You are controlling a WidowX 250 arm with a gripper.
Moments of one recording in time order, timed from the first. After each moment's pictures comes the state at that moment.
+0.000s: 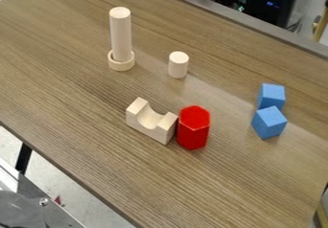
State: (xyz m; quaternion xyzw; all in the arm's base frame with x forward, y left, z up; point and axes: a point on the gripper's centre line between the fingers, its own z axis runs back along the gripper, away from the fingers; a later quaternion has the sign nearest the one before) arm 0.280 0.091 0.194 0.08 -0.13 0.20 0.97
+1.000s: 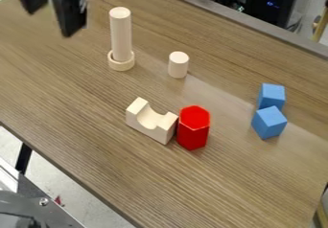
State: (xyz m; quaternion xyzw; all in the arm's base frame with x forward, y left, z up) arm 0.188 0.103 0.160 0.05 -0.09 -0.02 0.99
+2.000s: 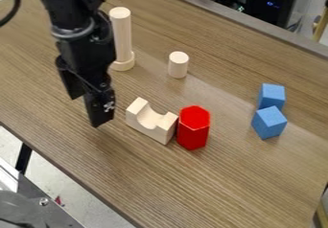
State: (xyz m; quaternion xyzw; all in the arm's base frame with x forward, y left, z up) arm 0.192 0.054 0.071 -0.01 -0.05 -0.14 0.99
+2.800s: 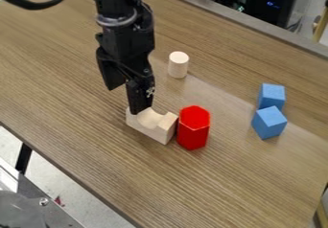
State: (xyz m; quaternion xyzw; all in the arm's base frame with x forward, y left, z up) arm 0.229 0.034 0.068 -0.03 -0.05 -0.14 0.99
